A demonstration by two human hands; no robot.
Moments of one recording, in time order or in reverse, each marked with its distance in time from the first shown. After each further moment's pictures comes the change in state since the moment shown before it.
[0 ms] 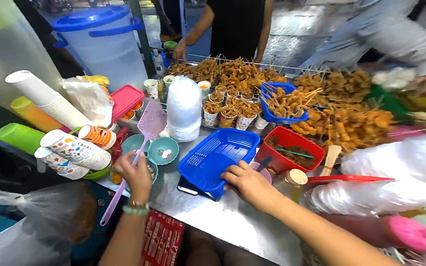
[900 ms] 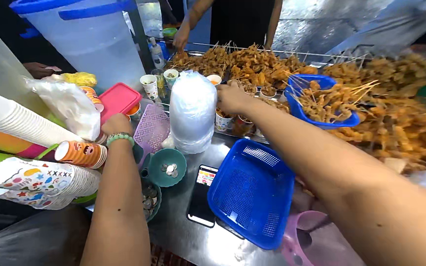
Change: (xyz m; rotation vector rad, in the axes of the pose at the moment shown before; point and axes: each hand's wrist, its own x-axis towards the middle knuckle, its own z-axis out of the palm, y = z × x) left_hand 0.232 -0.002 0.076 1.085 -0.317 -0.152; right_hand 0.266 0.149 -0.002 -0.128 -0.330 0.398
